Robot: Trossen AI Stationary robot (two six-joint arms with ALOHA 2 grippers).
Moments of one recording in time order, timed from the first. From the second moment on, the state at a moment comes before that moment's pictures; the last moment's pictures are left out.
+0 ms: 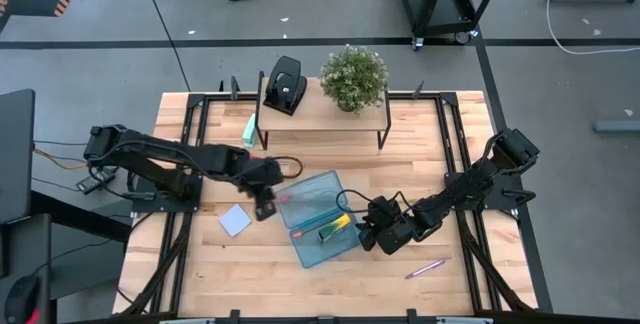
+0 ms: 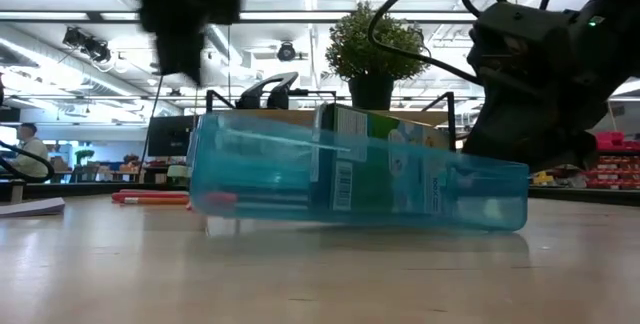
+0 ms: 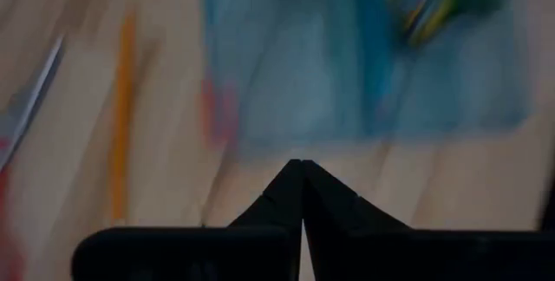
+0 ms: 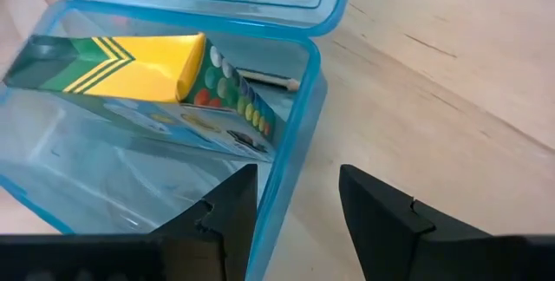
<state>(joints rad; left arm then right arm) -0.11 1.35 0.99 -0.75 0.03 -0.49 0.55 1.66 0.72 -0.07 0.55 1.32</state>
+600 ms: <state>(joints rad) -0.16 1.33 0.87 -0.82 0.18 -0.48 0.61 1.66 0.71 -0.06 0.57 1.46</state>
